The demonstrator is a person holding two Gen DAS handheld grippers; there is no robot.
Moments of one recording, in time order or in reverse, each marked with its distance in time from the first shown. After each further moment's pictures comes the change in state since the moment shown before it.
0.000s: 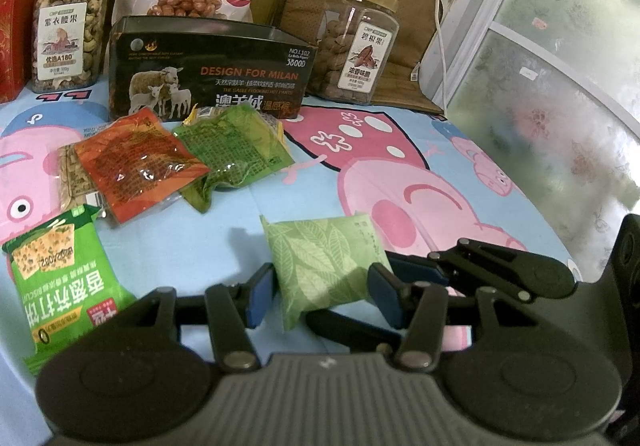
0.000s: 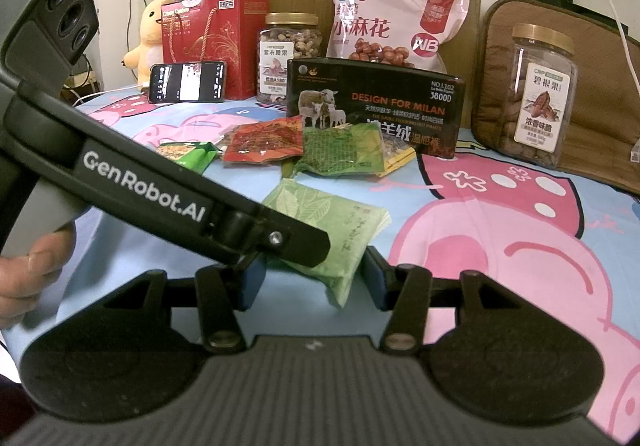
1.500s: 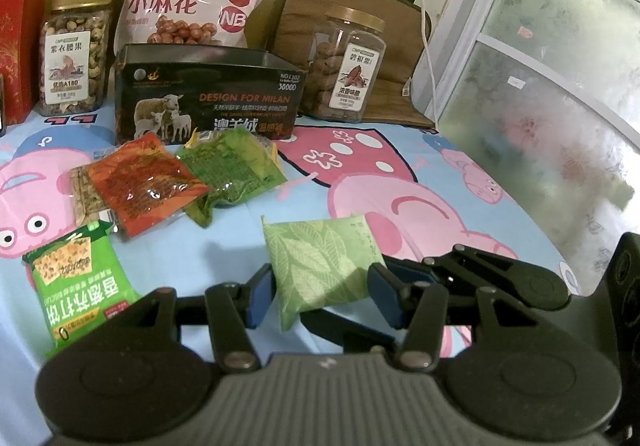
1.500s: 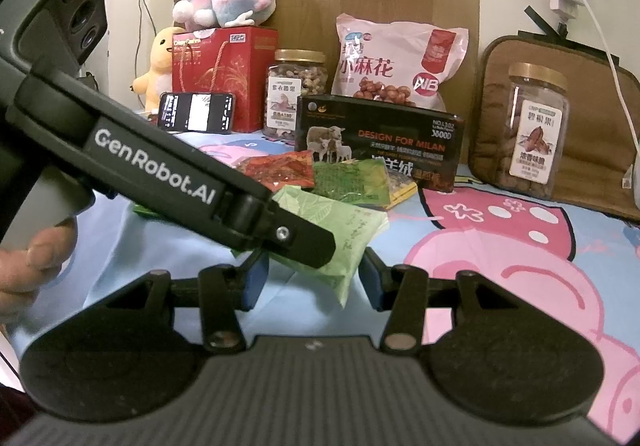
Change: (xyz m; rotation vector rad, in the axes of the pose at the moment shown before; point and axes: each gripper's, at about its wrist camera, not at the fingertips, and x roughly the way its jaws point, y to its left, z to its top) left arm -0.021 -0.010 -0.003 0.031 -0.058 0.008; right arm -0.016 0.015 -0.004 -0.018 -0.115 -0.012
